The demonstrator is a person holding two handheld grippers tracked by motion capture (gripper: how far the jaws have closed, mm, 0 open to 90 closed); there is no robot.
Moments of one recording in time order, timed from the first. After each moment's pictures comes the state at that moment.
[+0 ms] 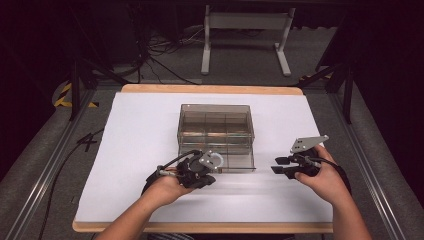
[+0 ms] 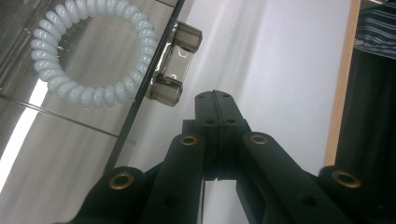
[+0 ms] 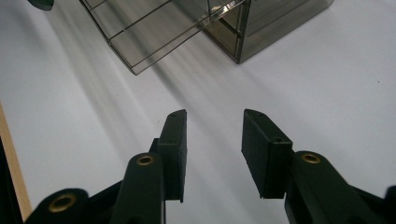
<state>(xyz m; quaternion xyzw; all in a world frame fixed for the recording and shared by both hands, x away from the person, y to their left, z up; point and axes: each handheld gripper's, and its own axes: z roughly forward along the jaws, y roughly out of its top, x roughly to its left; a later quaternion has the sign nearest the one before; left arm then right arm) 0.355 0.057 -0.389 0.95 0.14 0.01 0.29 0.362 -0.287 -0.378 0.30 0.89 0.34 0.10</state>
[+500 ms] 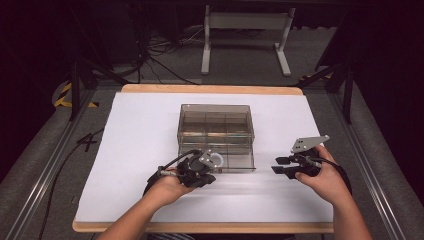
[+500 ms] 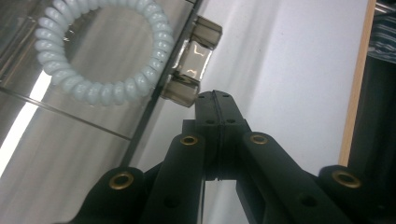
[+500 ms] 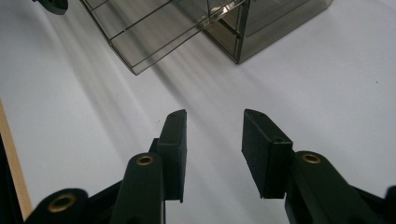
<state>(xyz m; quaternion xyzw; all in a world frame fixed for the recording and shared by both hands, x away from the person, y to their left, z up) 0.361 0.057 -0.395 0.94 0.16 0.01 0.29 0.362 -0.288 -0.377 0.30 0.88 0.35 0.10</state>
